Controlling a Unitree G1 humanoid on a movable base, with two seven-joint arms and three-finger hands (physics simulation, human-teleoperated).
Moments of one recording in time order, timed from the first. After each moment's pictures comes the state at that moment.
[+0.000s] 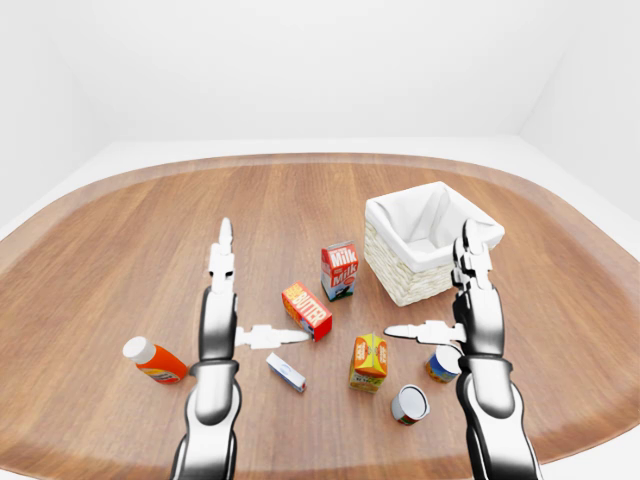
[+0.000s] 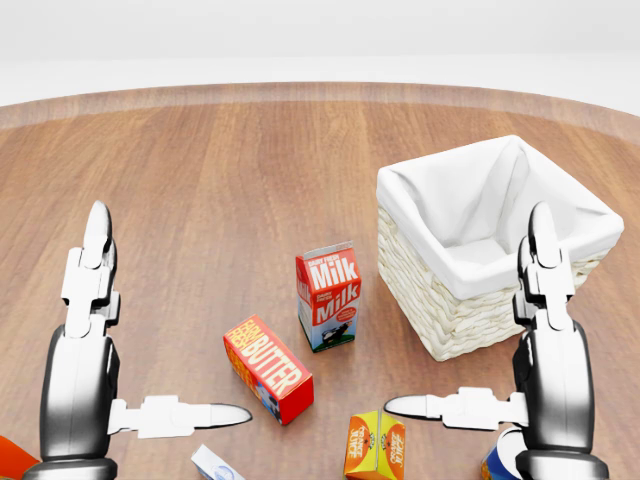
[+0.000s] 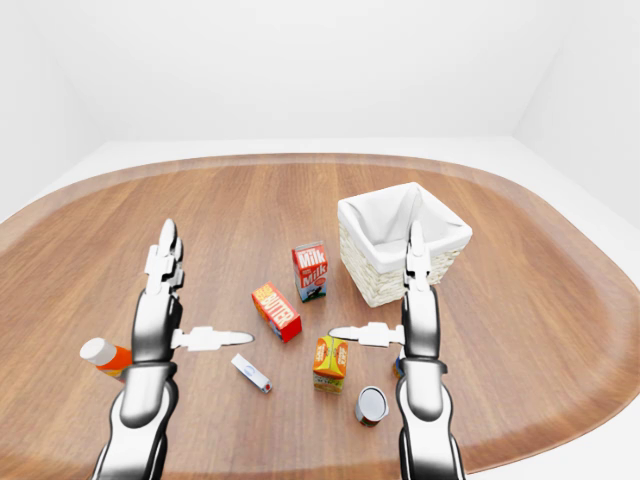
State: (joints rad) left arm 0.14 0.00 -0.05 -0.39 0.33 -0.09 0.07; right arm 0.16 0.00 -0.04 -0.39 -0.20 -0.09 -0.06
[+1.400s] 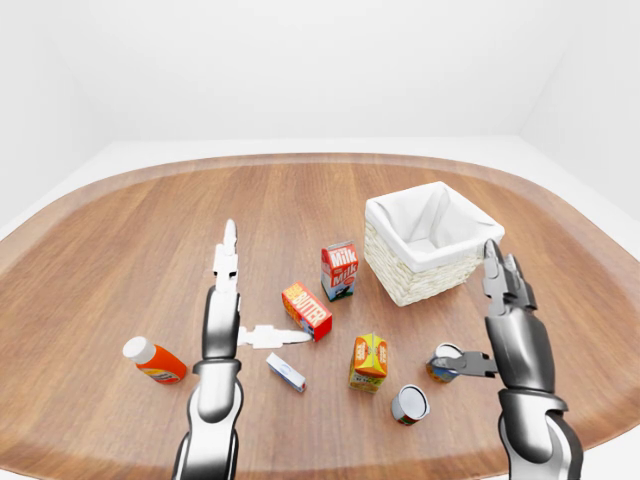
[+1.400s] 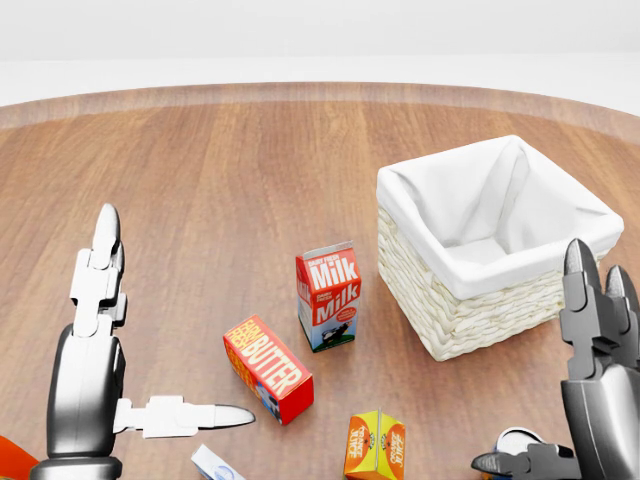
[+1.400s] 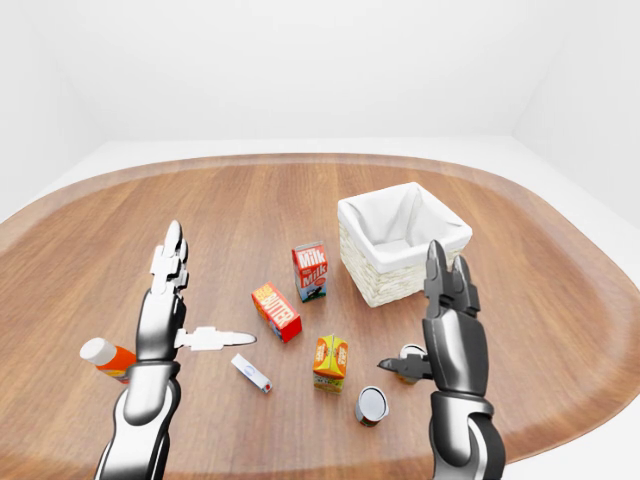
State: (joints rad) left arm 0.14 0.00 -0.05 -0.36 0.32 -0.09 0.06; right arm 0.34 0.01 -0.19 -0.57 -0.82 -0.09 0.02
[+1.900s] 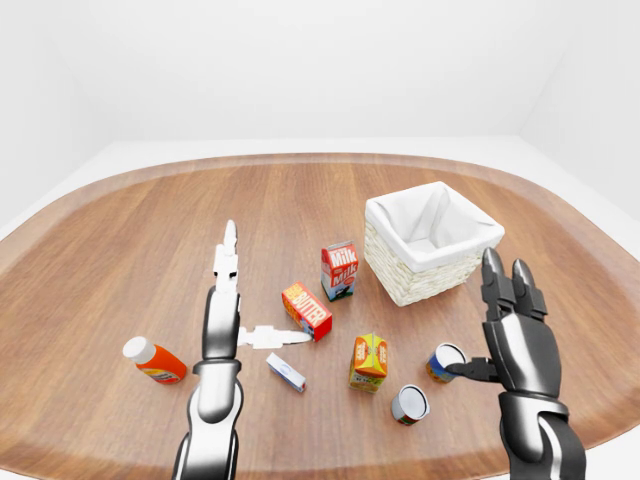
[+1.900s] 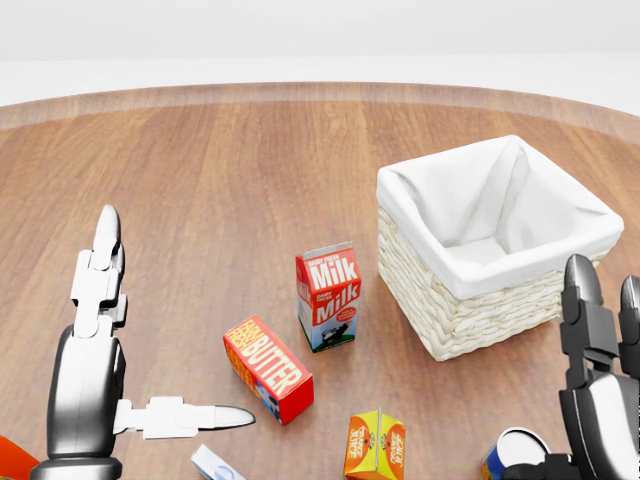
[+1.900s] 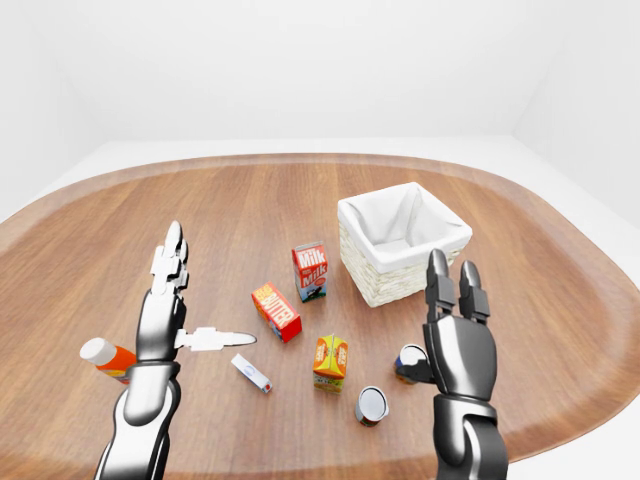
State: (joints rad) left arm 0.14 0.00 -0.05 -0.36 0.32 -0.09 0.06; right arm 0.36 -0.01 -0.21 -0.52 -1.04 -0.09 -0.04
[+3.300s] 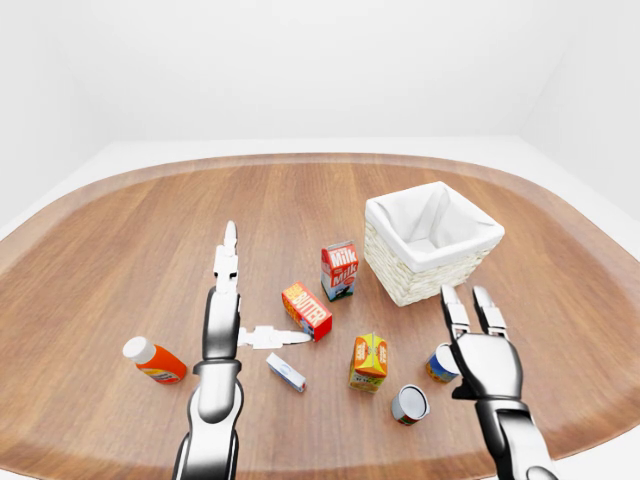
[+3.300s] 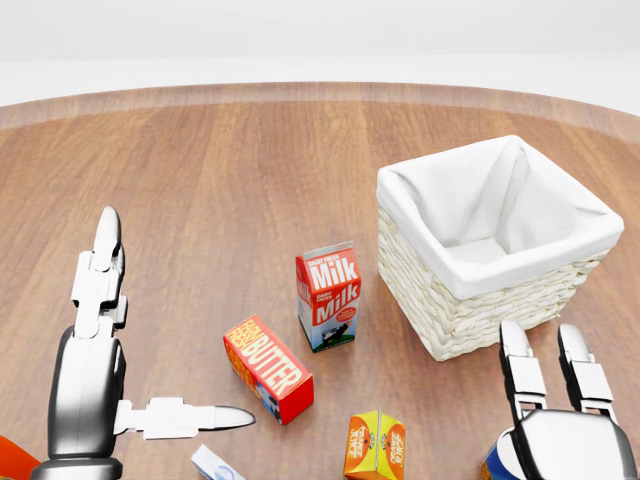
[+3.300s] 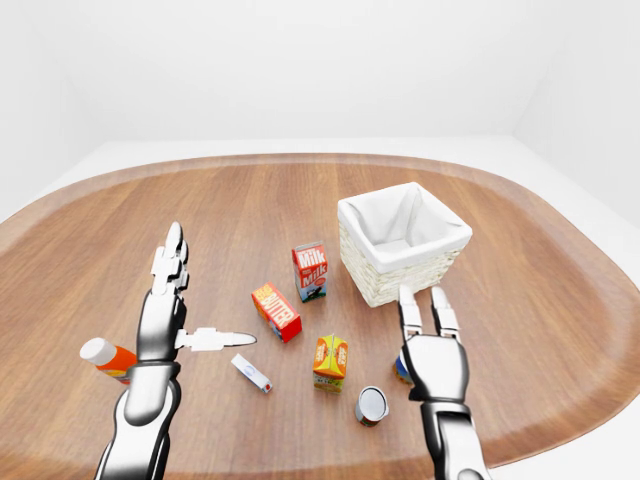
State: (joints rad) left arm 0.14 0.00 -0.05 -0.36 0.32 -0.09 0.06; right arm 0.33 -0.15 -0.12 -0.14 -1.34 -0.09 -0.20
